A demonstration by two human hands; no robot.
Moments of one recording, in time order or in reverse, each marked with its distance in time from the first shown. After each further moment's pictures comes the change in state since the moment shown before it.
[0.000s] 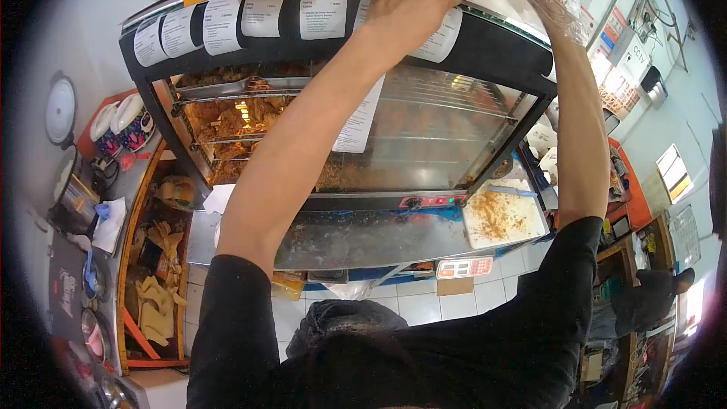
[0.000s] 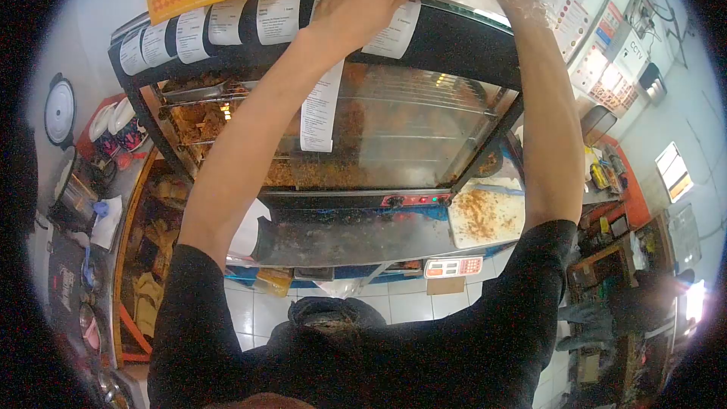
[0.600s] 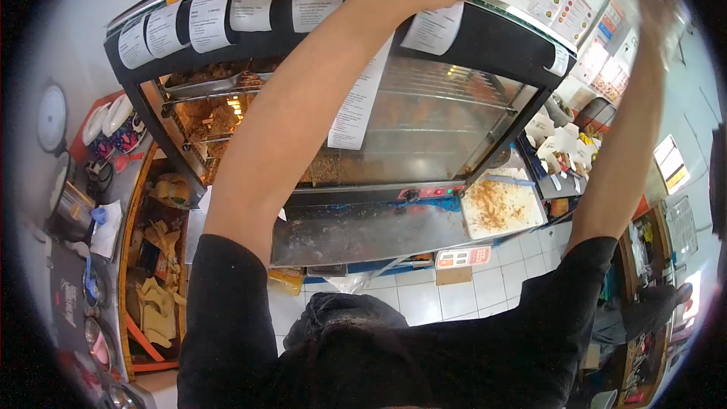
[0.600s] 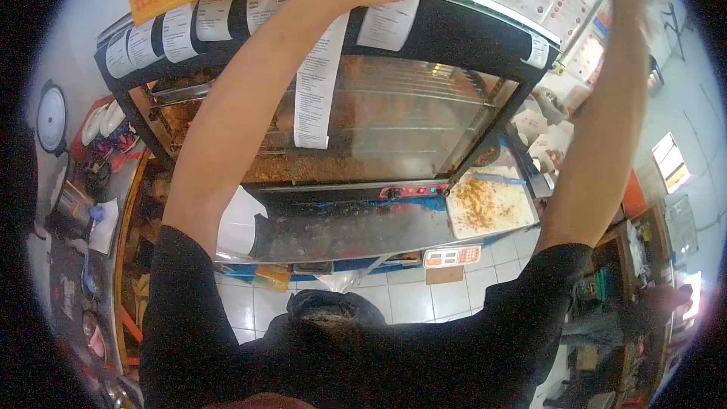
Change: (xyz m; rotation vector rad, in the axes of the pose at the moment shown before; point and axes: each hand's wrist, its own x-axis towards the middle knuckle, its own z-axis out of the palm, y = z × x) left_hand 0.054 -0.002 -0.024 0.051 -0.619 -0.151; right_hand 0.017 -0.096 -0.139 -0.233 0.007 0.027
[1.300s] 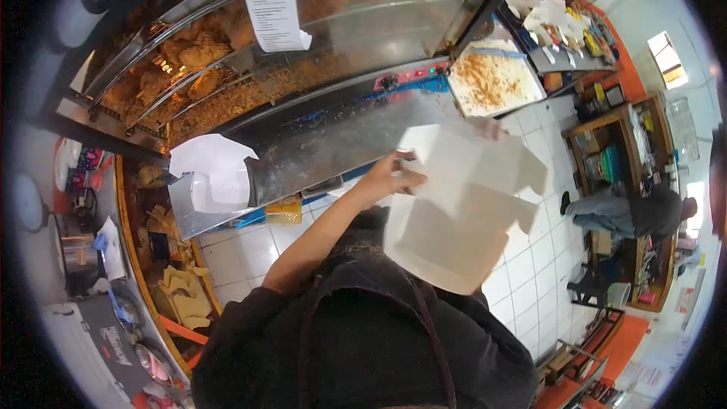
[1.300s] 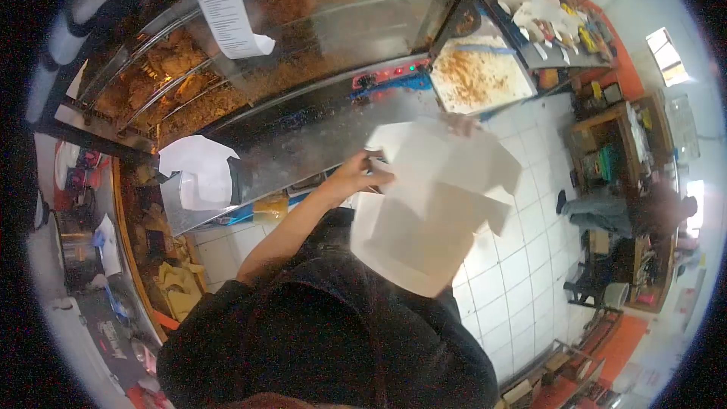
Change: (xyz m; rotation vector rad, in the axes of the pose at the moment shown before) left_hand -0.390 0.196 0.254 -1.910 -1.061 -0.583; right_hand -0.335 -0.215 -0.176 0.989 -0.184 1.764
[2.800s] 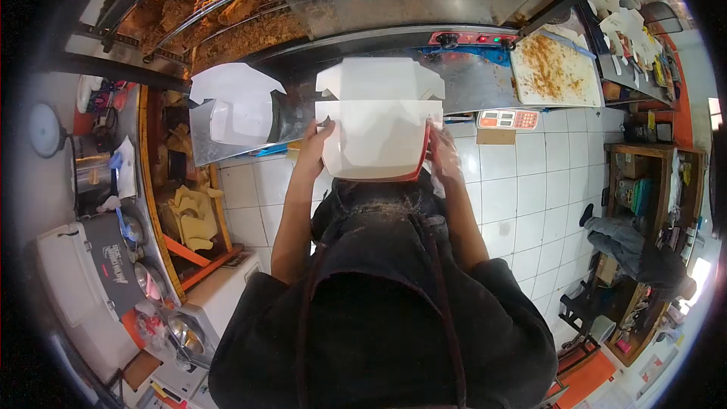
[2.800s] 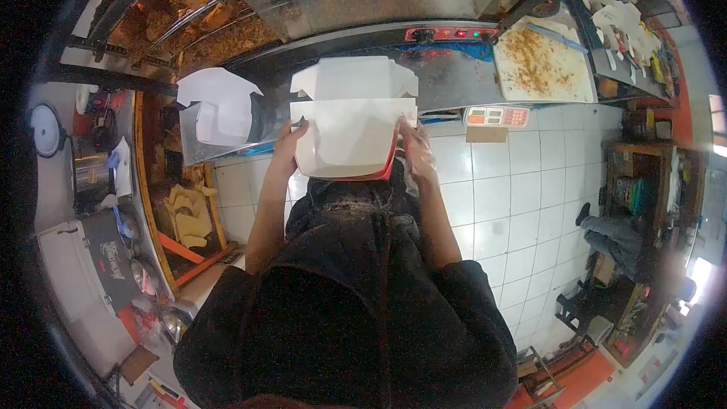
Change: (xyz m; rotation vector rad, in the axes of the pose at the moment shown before) left_hand -0.106 -0.108 -0.121 -0.368 0.936 0.072; right_hand -0.098 0.205 -0.032 -0.209 -0.228 0.860
